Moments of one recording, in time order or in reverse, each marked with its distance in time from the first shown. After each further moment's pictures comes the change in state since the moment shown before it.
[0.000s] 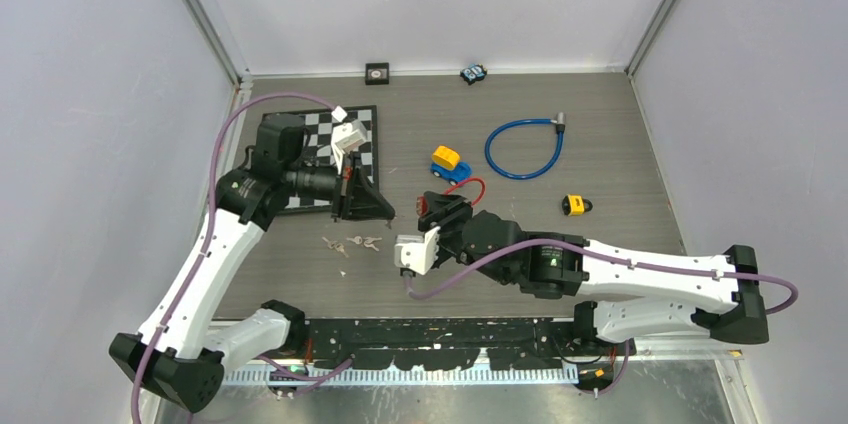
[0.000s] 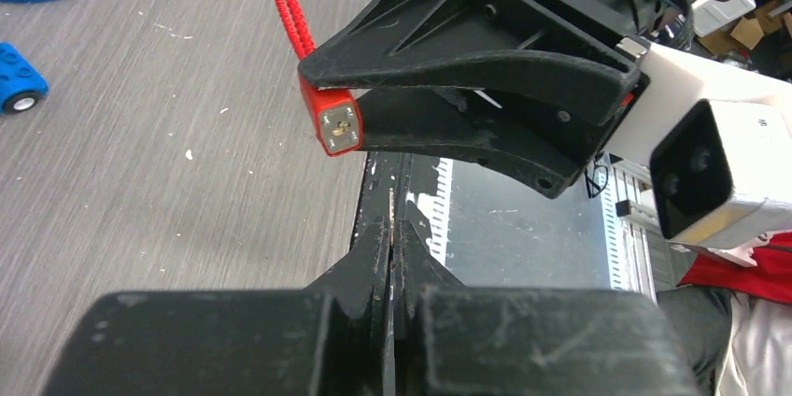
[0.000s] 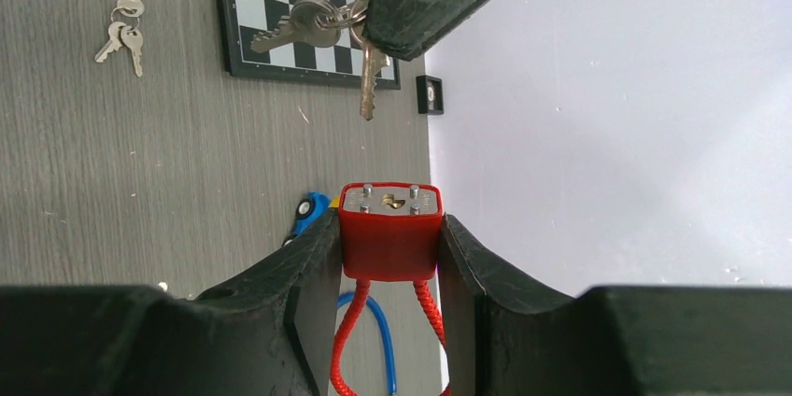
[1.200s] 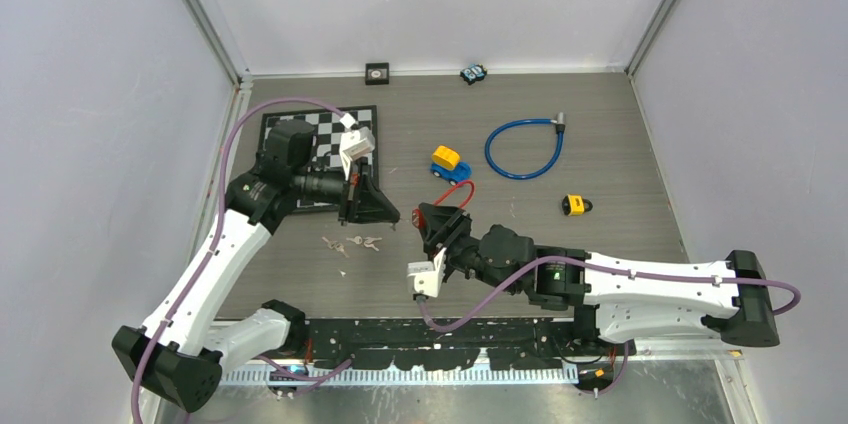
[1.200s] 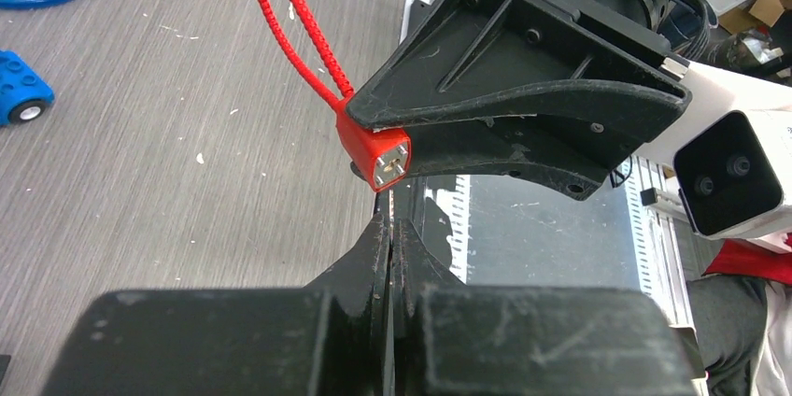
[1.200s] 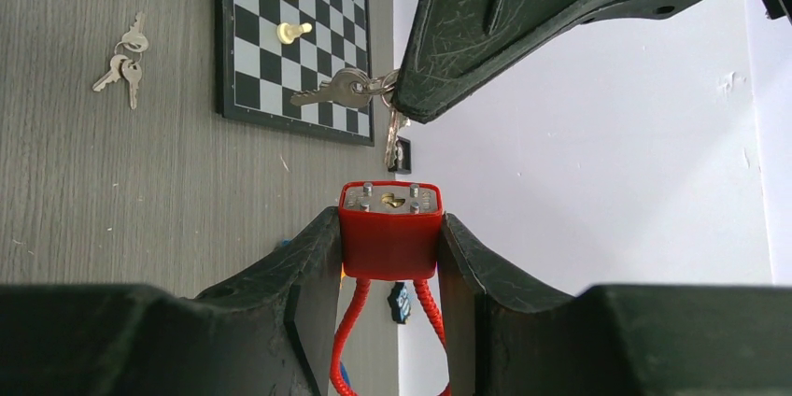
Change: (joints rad) left arm -0.034 0.000 -0.080 0.095 -0.013 0.026; right arm 0.016 -0.087 -0.219 0.264 -0.105 -0.179
